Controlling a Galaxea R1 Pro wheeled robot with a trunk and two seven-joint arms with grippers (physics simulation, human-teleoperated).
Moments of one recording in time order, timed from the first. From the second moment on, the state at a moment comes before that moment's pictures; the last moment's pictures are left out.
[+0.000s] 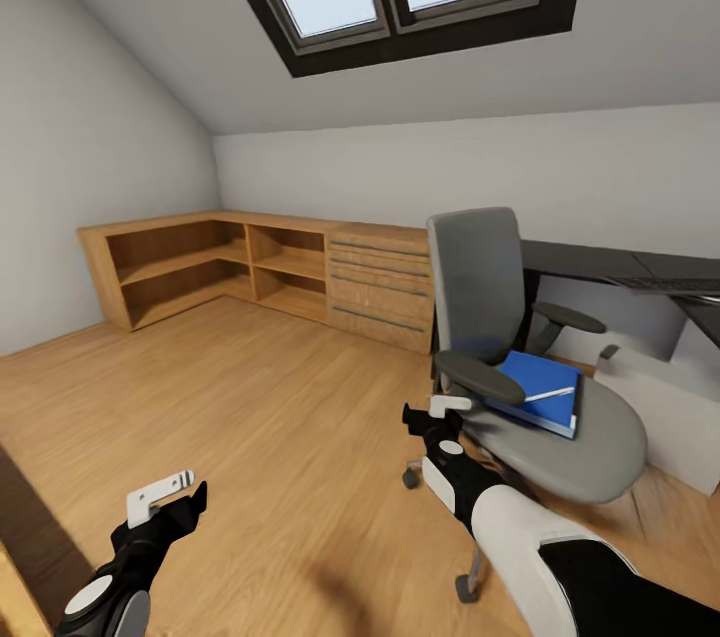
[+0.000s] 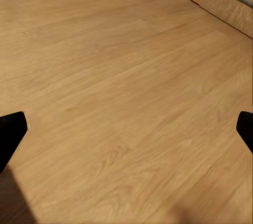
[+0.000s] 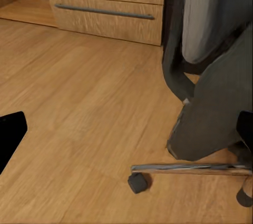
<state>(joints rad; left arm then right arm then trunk) 0.00 -0.02 0.13 -1.61 0.26 0.42 0.25 -0.88 0.17 0.03 -0.17 -0.05 -0.22 -0.23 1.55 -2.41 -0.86</state>
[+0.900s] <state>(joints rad) 0.00 -0.02 0.13 -1.61 0.26 0.42 0.25 -0.88 0.17 0.03 -0.17 -0.05 -0.22 -0.23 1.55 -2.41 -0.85</state>
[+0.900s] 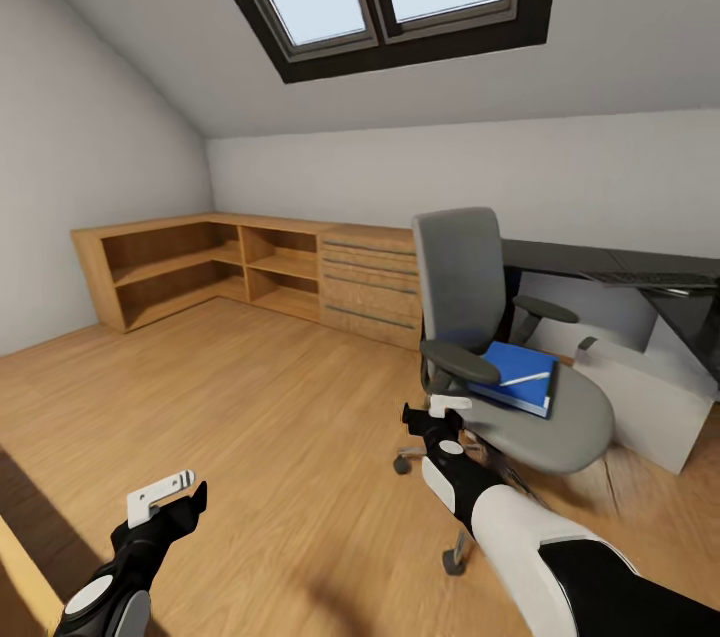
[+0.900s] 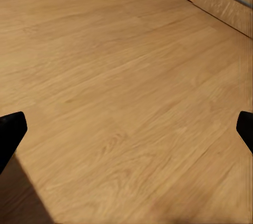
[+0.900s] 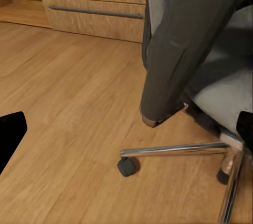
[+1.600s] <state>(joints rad) 0.00 -0.02 0.14 -1.61 0.26 0.42 0.25 -0.88 0.17 0.02 -0.17 -0.10 -0.23 -0.22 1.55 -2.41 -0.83</state>
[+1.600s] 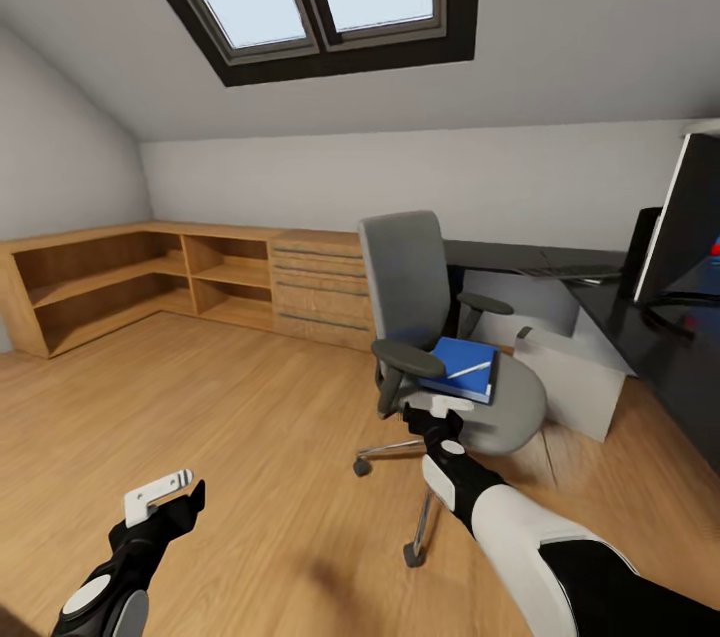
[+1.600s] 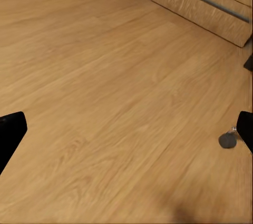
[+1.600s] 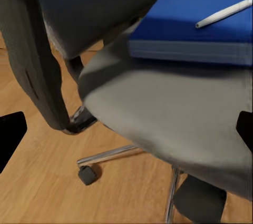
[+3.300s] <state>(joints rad) 0.00 -0.02 0.27 -1.62 0.26 0.41 0.25 -0.88 0.06 -0.10 -0.17 -0.59 -0.33 -0.22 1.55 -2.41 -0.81</state>
